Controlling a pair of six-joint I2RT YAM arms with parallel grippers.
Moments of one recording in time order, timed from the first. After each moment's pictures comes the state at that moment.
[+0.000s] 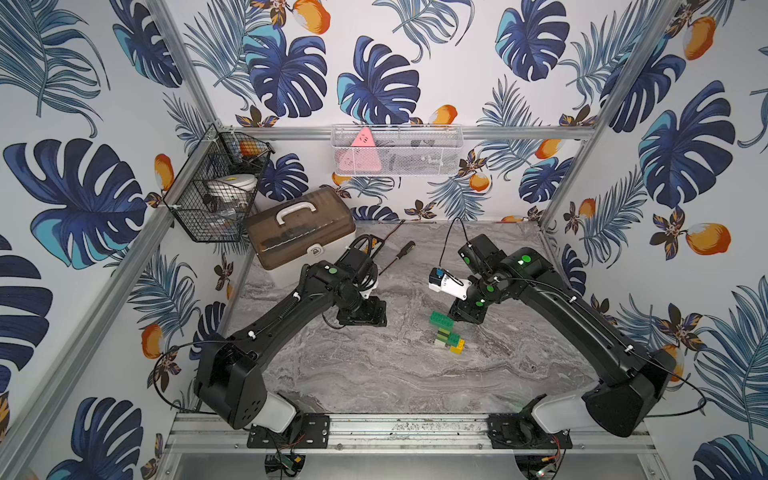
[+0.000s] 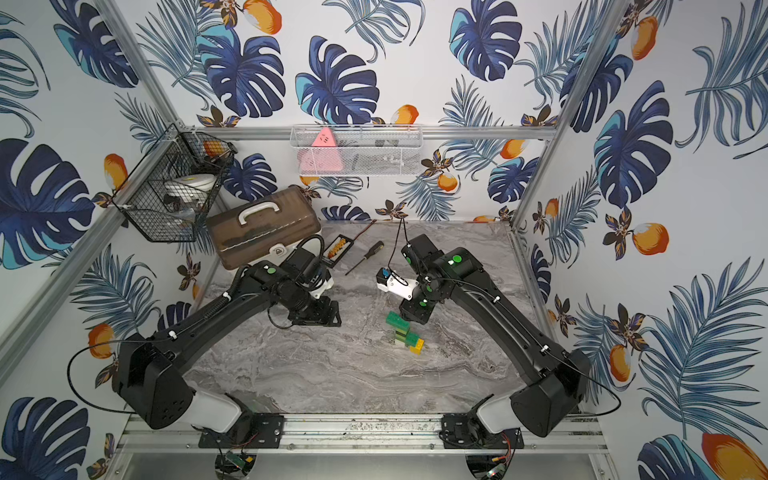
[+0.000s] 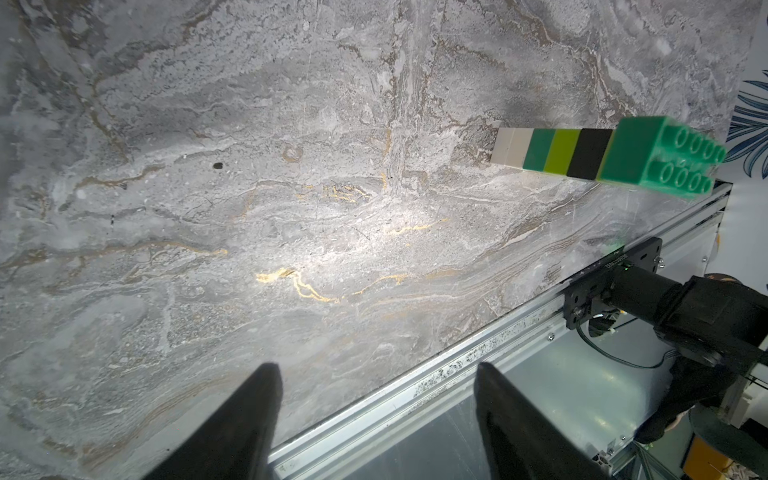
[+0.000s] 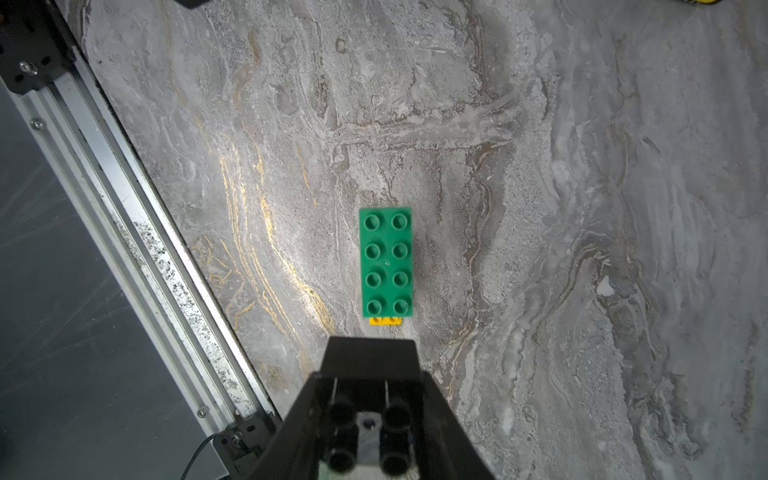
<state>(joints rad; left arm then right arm) -0.49 1.48 1.28 -1.10 0.32 -0.39 0.61 1.47 1.52 -1.33 -0.16 -0.50</state>
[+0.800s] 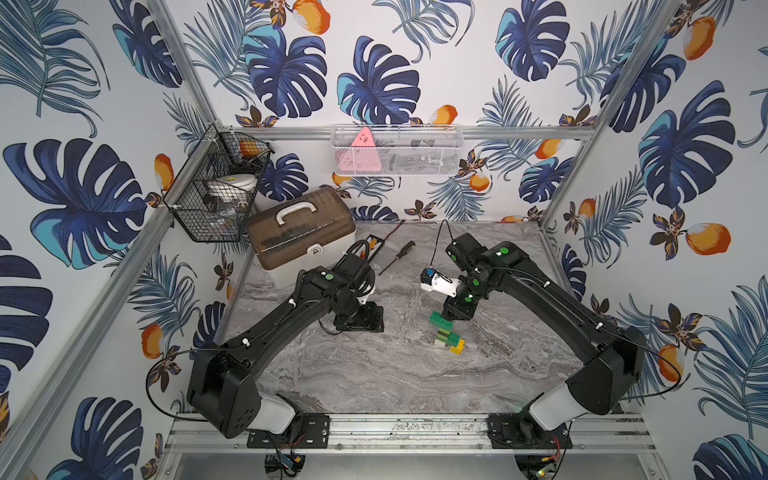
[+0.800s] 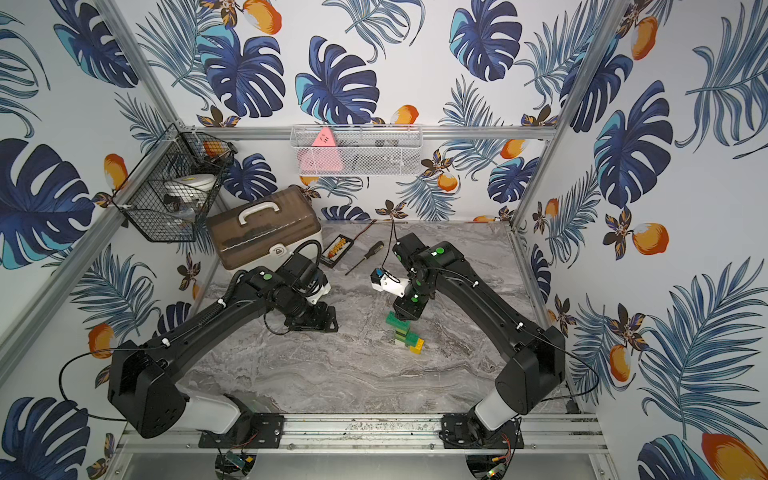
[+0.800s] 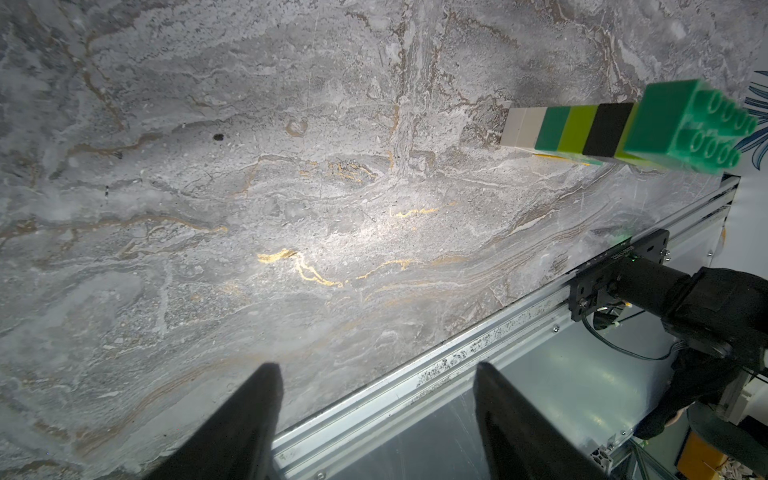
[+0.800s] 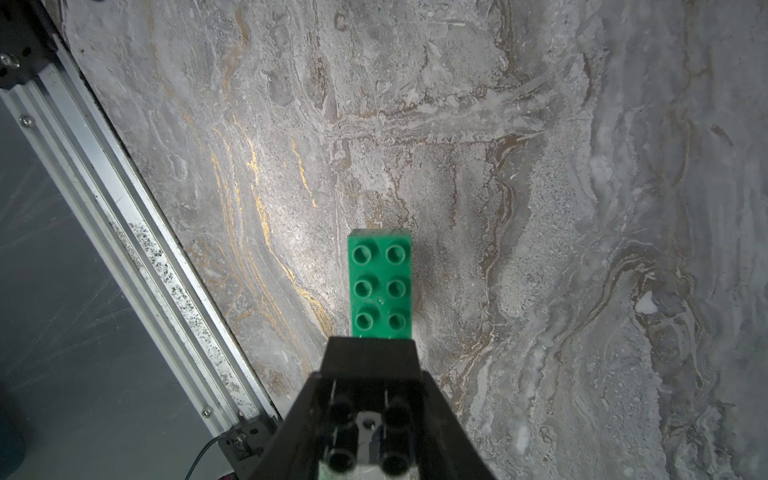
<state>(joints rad) -0.49 1.44 1.21 -1.10 0.32 -0.40 0.60 1.57 1.54 -1.33 -0.17 -0.49</state>
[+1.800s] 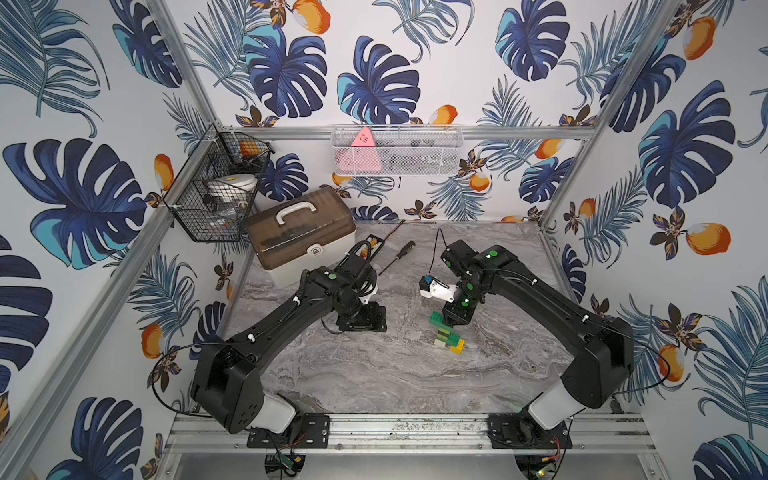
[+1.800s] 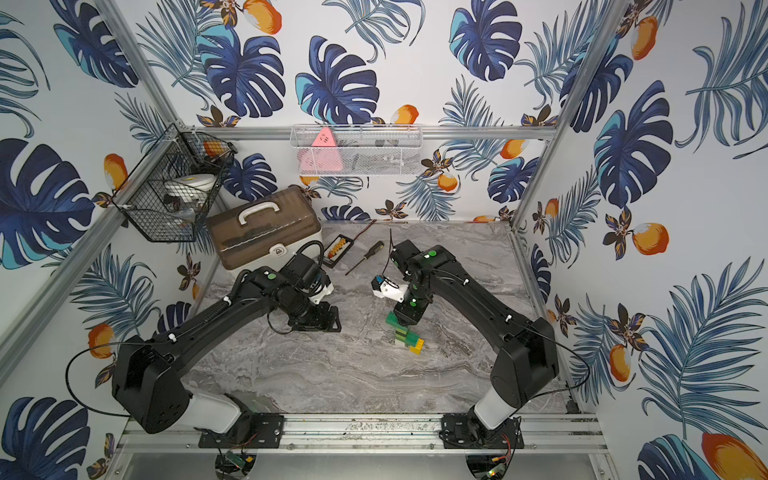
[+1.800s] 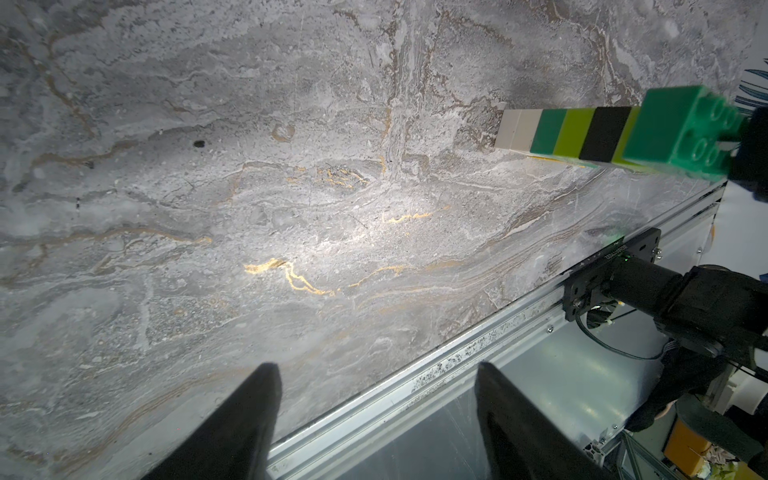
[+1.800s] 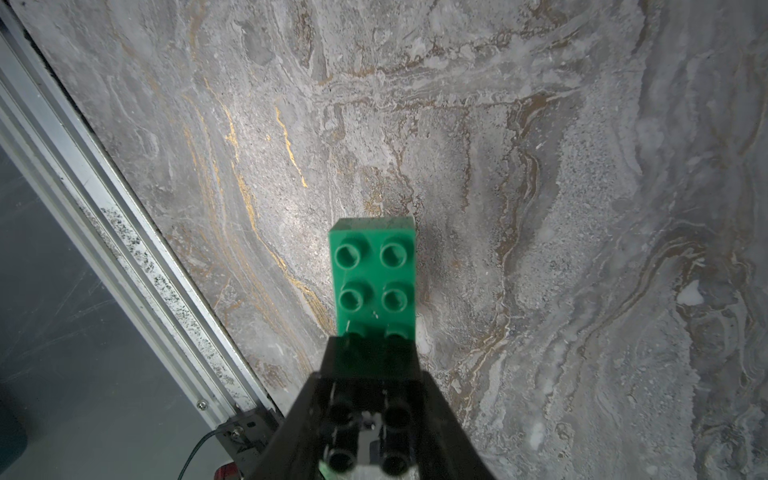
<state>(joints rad) -0.49 1.46 1.21 -1.07 0.34 -0.39 0.60 1.61 1.47 -1.31 -0.14 -0.49</state>
